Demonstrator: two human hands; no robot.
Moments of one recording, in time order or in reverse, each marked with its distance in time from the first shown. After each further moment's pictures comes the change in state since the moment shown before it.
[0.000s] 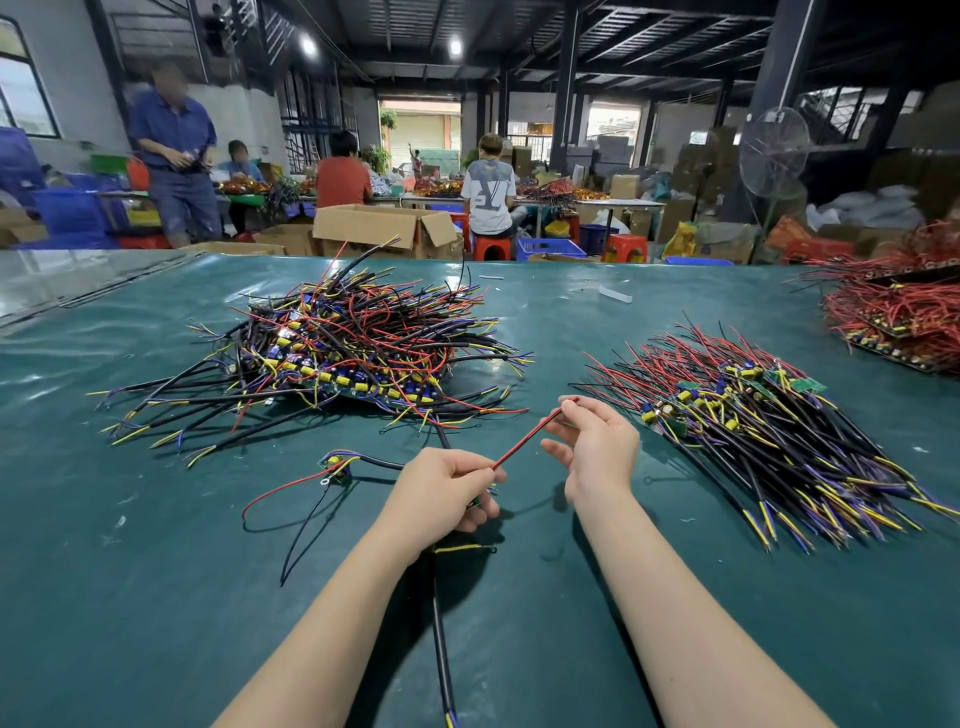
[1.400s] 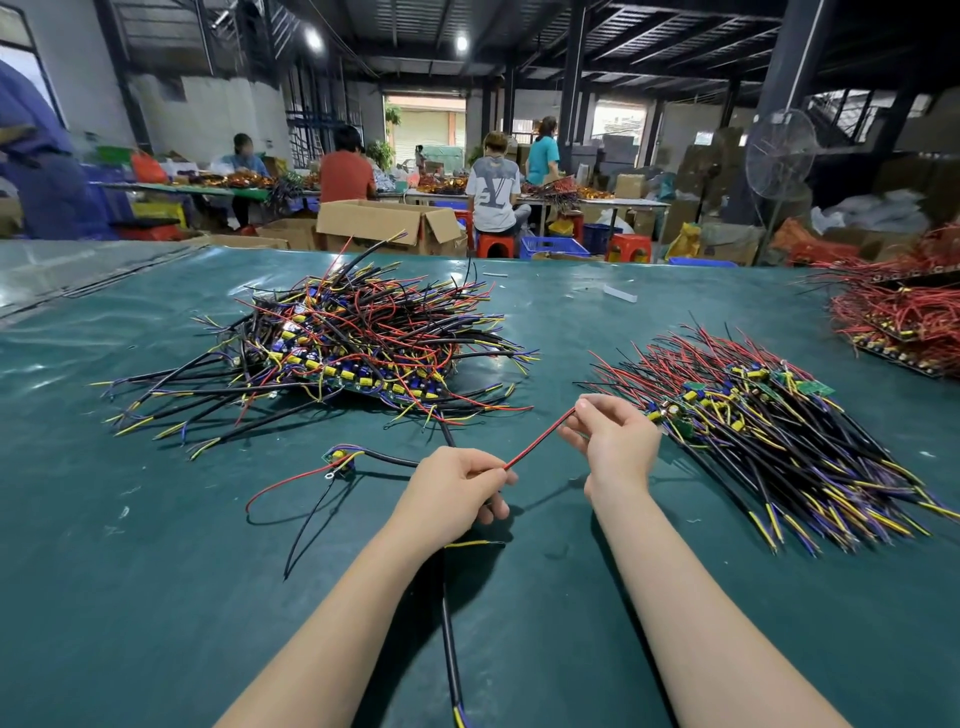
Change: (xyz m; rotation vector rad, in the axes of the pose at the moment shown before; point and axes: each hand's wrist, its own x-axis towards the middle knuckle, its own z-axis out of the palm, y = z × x) left_hand -0.002 0.001 0.005 0.155 0.019 0.071; right_hand 0.010 0.003 -0.009 -0.074 0.053 -0.101
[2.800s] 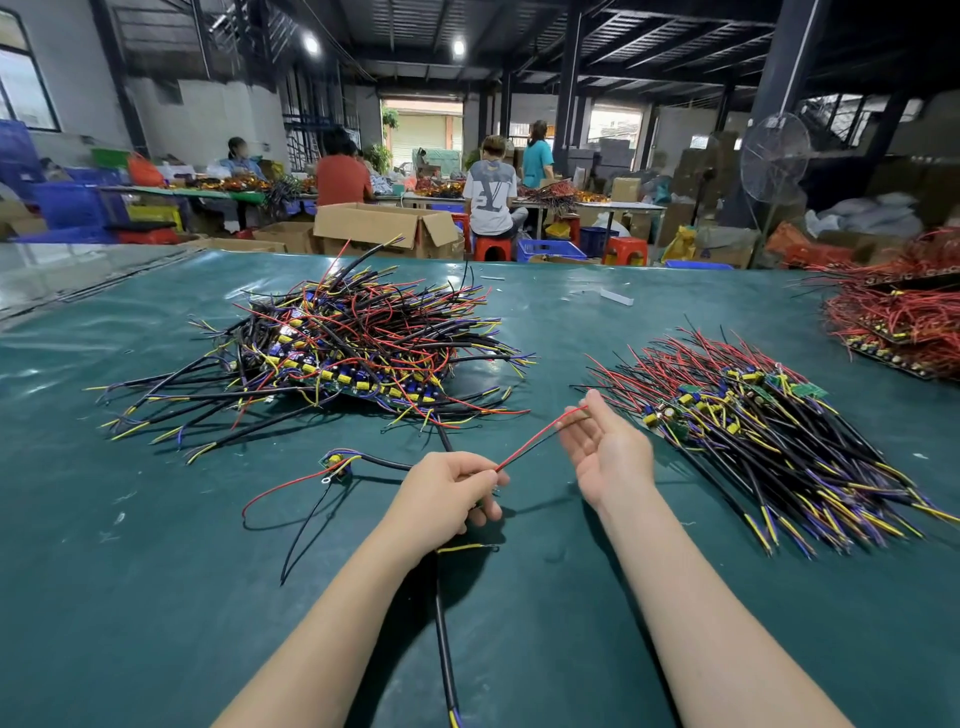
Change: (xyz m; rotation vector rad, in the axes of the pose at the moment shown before) left_hand 0.002 -0.007 -0.006 -0.089 -0.018 -0.024; right_hand 0.003 -0.003 0.001 0.333 -0.066 0.244
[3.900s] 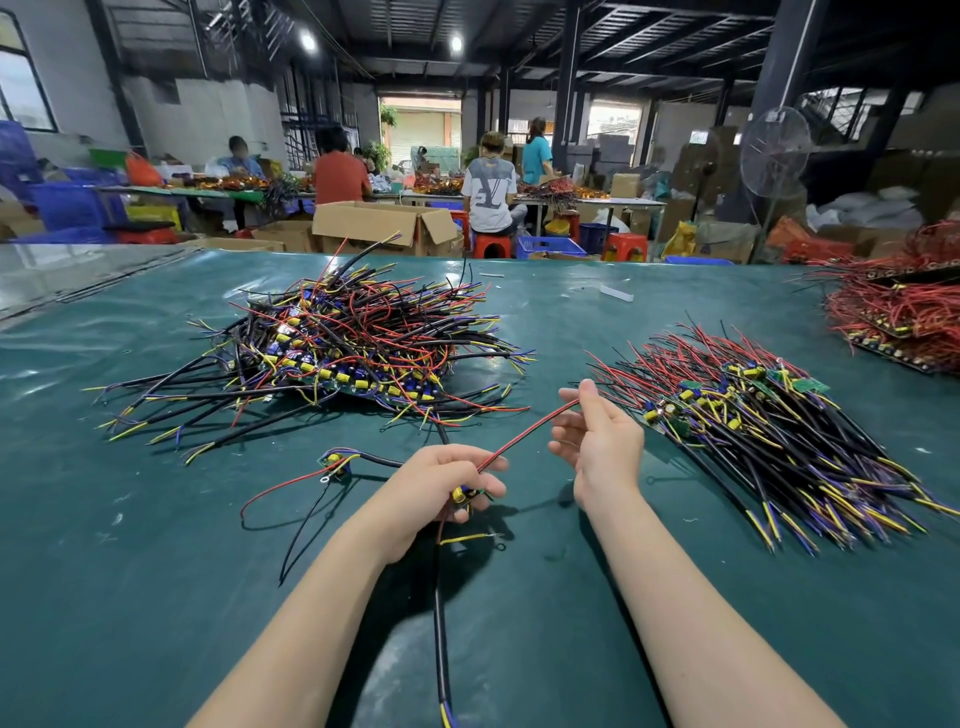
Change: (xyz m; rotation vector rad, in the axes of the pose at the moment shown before) left_hand 0.004 0.005 -0.011 -0.288 -0.161 -0.098; right_hand -0.005 0.009 0.002 -0.251 -0.040 -0.195
